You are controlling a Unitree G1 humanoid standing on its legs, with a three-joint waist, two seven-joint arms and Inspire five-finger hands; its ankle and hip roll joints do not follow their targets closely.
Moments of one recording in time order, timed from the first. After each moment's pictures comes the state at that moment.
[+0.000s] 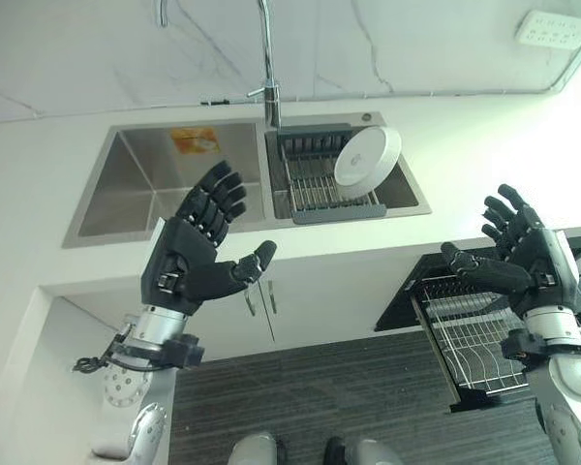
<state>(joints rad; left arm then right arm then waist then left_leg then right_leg) 0.09 0.44 0.02 -0.35 -0.57 -0.21 -0.16 0.14 -0.52 -0.20 -0.37 0.48 0.07 -0.15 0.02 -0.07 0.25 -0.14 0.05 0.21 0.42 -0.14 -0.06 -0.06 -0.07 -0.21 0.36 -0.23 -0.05</state>
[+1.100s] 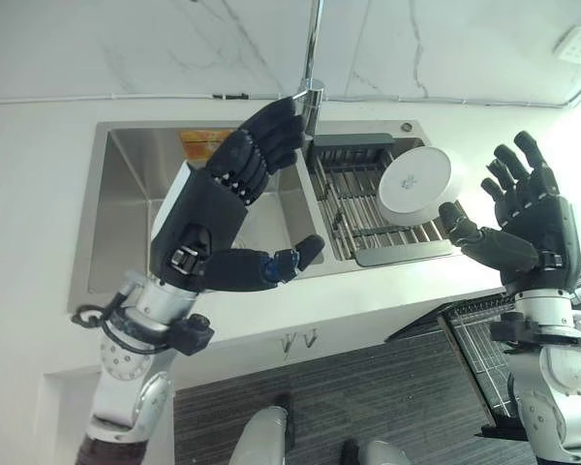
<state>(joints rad) -0.11 0.53 0.02 -0.42 -0.50 -0.31 -0.32 0.07 -0.44 -0.16 -0.43 0.54 -0.13 -0.11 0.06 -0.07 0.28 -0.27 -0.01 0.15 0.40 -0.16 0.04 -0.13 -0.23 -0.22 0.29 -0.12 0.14</state>
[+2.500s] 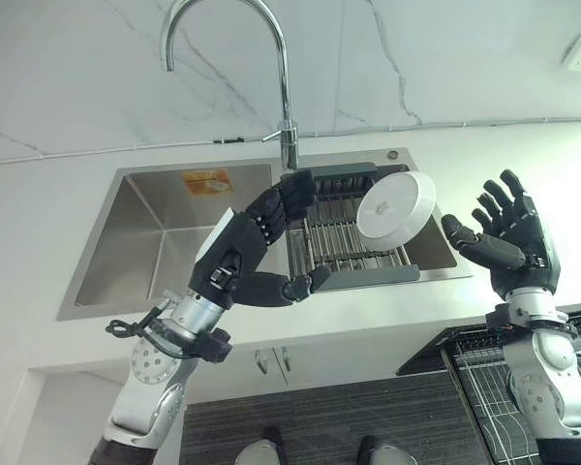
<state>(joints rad) -0.02 0.51 -0.11 -0.31 -0.46 -0.24 -0.27 -0.02 -0.48 -0.13 -0.16 0.67 -0.03 -0.20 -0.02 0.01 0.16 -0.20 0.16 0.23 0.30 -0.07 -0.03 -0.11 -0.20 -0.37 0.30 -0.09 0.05</state>
